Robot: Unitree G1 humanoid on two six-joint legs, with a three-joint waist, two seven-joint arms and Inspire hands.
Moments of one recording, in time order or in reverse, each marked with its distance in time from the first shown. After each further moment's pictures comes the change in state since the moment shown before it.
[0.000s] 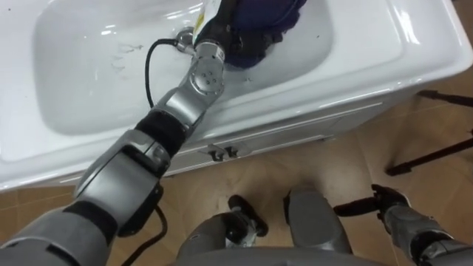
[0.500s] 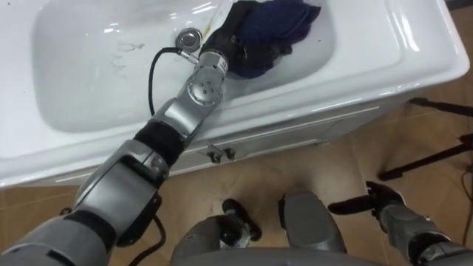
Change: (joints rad) left arm 0.052 0.013 0.005 0.039 0.043 -0.066 -0.080; right arm 0.029 0.011 -0.001 -0.019 0.006 -0.008 0.006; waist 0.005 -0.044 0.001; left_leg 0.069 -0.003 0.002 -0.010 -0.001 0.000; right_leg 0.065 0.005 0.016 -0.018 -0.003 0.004
